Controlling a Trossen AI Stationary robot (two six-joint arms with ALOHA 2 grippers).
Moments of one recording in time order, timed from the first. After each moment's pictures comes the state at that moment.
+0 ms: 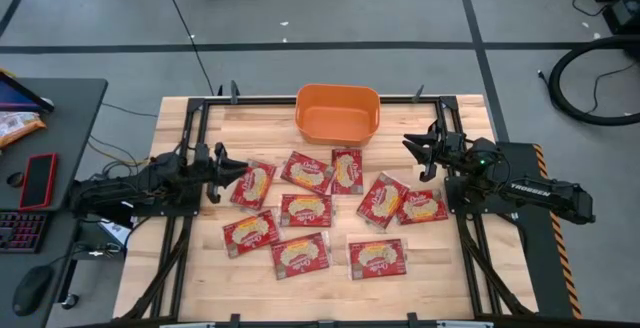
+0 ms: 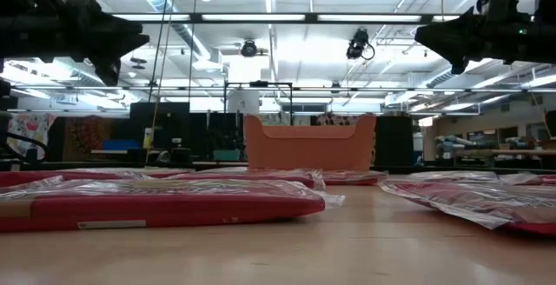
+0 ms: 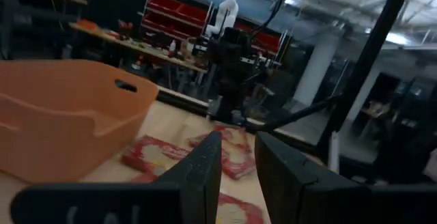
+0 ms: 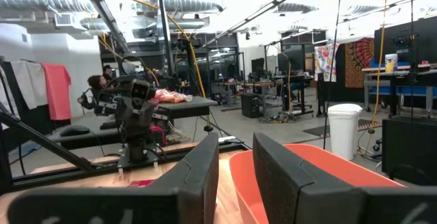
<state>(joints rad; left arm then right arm) 0.15 0.01 0.01 0.12 0.02 -0.40 -0.41 0.18 0.01 0.44 -0.09 0.09</state>
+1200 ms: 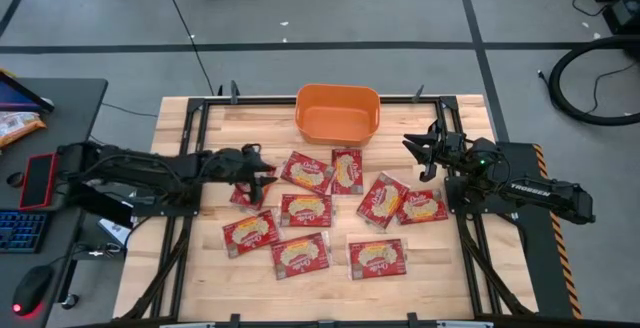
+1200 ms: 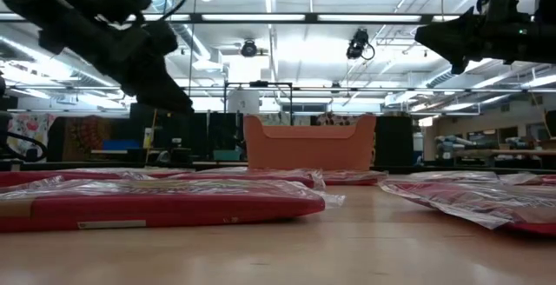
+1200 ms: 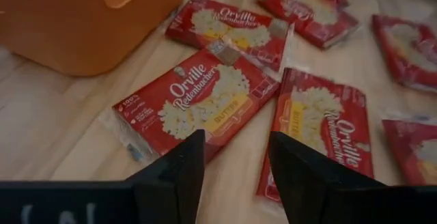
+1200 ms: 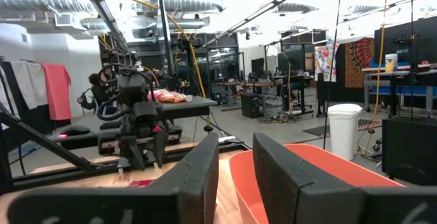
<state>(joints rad) 0.11 1.05 0.35 0.16 -0.10 -0.17 -0.41 0.18 0.01 0.44 -0.09 0.09</state>
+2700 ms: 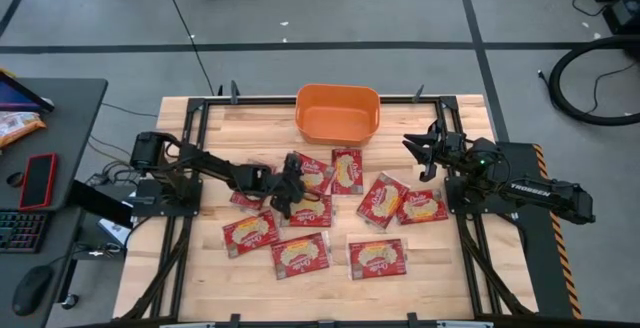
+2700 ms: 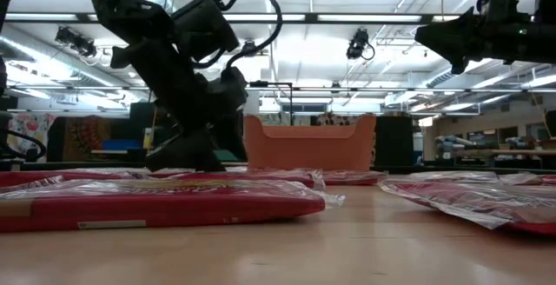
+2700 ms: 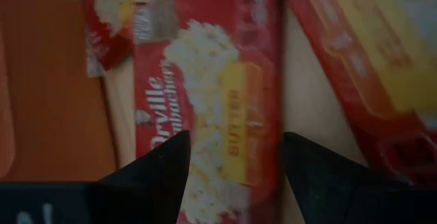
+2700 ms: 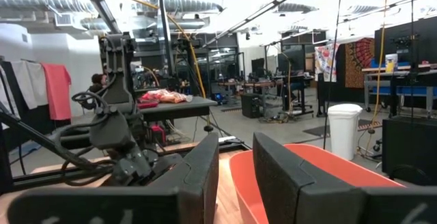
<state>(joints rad) -0.03 1.73 0.75 0.06 -0.43 0.68 -0.41 0.18 0.01 0.44 -0.09 0.09</state>
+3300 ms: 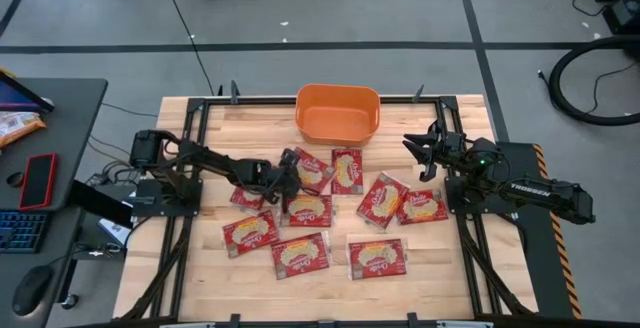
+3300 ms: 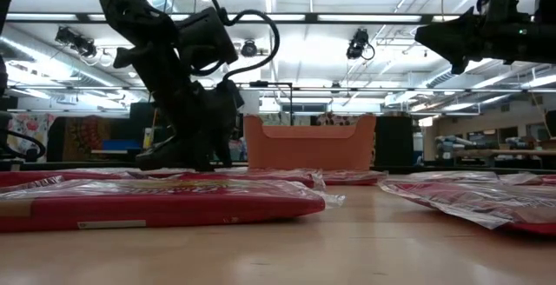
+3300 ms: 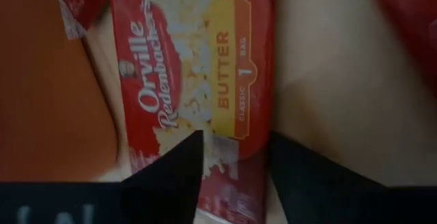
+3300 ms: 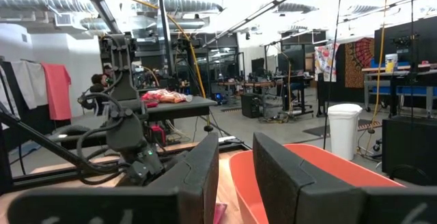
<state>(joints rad) 0.03 1.73 0.75 -0.08 -0.44 0.77 -0.41 0.18 0.01 0.44 -0.09 0.09</state>
